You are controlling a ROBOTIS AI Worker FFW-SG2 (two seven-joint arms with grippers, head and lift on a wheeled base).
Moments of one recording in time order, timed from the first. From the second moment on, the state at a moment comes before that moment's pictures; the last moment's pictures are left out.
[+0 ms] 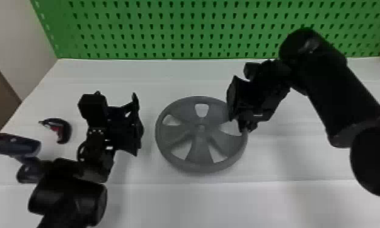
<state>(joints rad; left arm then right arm) -0.07 0.18 -0.18 -1.51 0.11 -0.10 0.19 -1.01 -0.02 0.09 -0.70 -0.67 1.54 -0.51</state>
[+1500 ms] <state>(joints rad) -0.05 0.18 -0.17 -1.51 0.11 -0.10 0.19 -1.02 -0.02 -0.04 -0.91 -0.62 1.57 -0.51</state>
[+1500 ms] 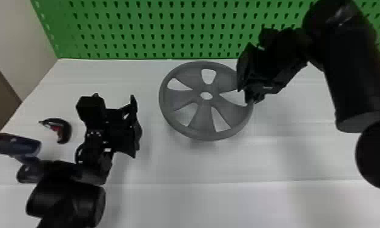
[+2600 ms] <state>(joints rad) -0.04 0.18 -0.15 -1.54 0.12 -0.11 0.19 -0.50 -0.08 0.02 -1.53 -0.45 0.84 -0.22</state>
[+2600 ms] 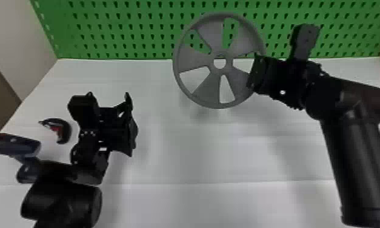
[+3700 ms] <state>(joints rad) -0.03 0.18 -0.16 -1.56 0.18 -0.14 0.18 -0.19 -0.04 0.09 -1.54 -0.07 0.05 -0.11</state>
